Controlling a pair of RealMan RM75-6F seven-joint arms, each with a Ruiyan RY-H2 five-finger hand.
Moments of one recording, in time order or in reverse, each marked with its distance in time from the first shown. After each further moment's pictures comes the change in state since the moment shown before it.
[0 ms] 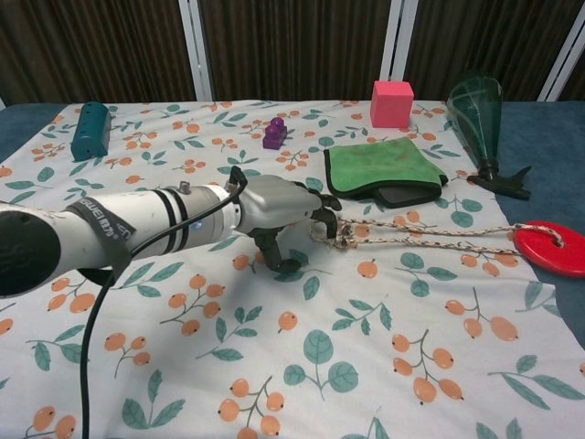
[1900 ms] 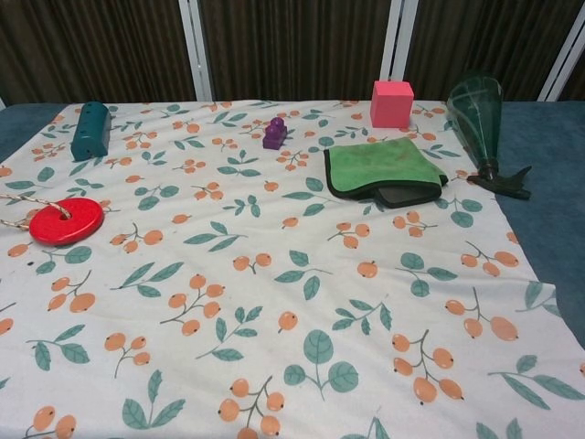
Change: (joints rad) left arm 0.638 0.671 0.090 -0.179 -0.244 0.698 -0.224; right arm 0.029 -0.023 -0.009 -0.046 -0.017 0.000 -0.115
